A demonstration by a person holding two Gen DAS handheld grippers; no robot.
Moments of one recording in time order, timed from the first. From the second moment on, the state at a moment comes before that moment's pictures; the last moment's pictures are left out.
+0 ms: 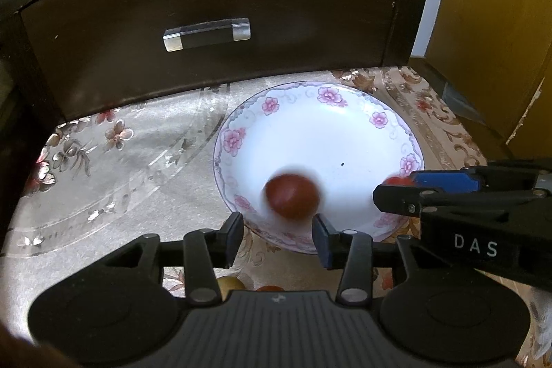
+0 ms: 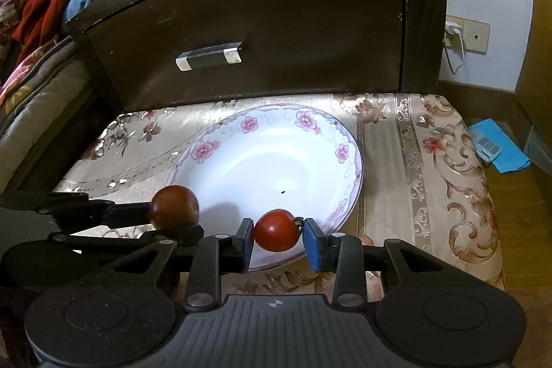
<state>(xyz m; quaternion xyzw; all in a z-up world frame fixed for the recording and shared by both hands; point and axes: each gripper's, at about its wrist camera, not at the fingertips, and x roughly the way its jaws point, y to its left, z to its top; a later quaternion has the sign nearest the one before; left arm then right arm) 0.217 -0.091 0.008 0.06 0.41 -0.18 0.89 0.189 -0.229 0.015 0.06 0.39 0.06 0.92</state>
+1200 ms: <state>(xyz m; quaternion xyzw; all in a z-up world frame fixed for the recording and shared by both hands) 0.190 -0.055 0.019 0.06 0.40 -0.19 0.89 0.164 -0.211 0.021 0.04 0.40 0.08 0.91</state>
